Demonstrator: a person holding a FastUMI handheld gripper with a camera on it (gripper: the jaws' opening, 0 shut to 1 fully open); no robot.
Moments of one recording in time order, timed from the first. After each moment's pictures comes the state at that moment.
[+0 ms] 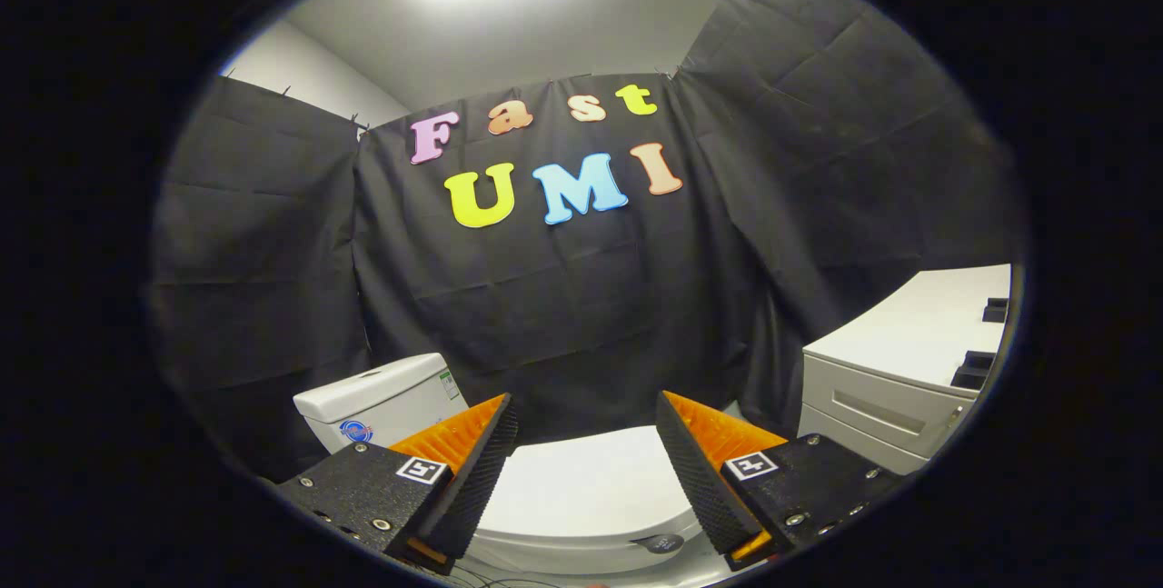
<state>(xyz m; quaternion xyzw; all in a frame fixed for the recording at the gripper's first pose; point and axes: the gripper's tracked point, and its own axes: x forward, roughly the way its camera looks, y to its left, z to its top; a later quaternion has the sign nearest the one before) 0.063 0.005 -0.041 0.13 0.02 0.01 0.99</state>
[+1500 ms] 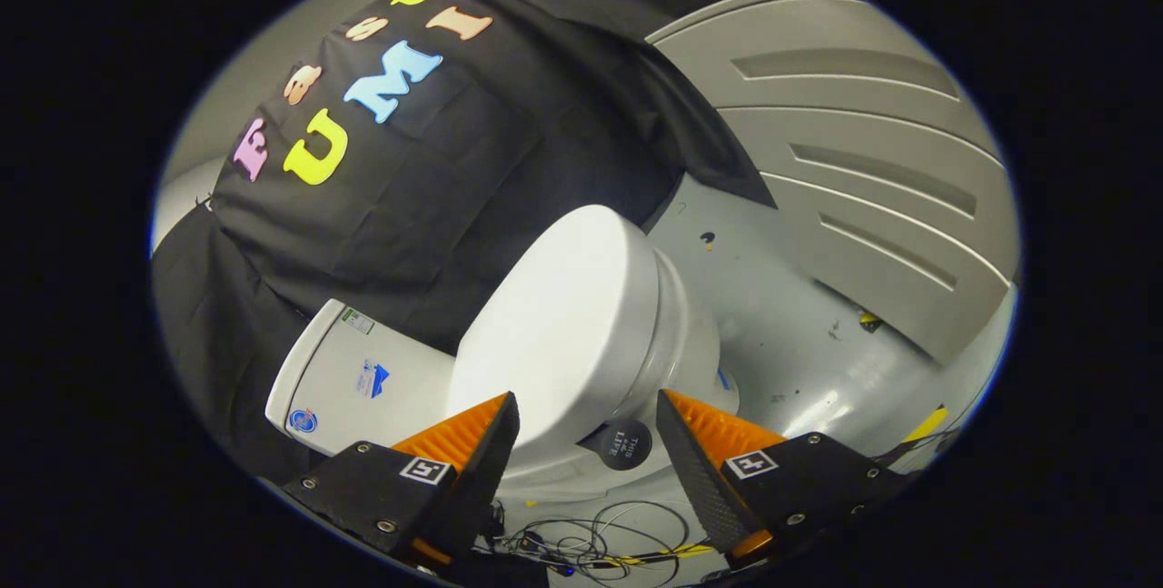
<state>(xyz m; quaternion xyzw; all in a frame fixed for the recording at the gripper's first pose) 0.068 -0.036 -0.298 0.41 0.28 -0.02 0.87</state>
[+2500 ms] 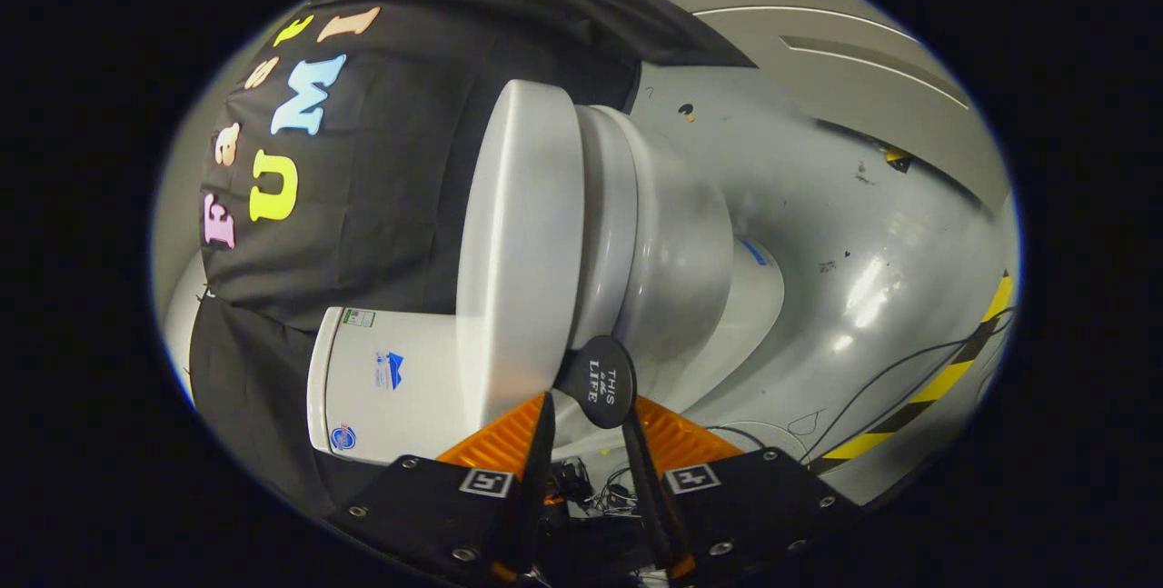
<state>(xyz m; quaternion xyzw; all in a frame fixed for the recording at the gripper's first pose) 0.057 0.013 -0.366 0.54 0.37 0.01 0.76</state>
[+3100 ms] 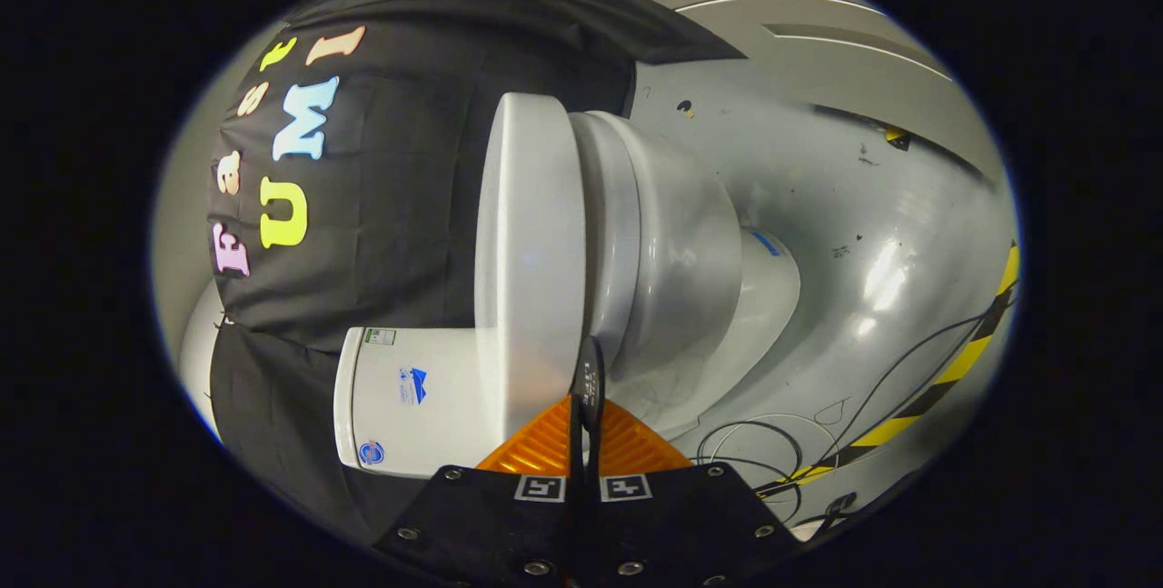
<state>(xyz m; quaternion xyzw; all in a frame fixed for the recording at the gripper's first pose) 0.062 0.016 -0.360 0.58 0.35 0.02 0.74</state>
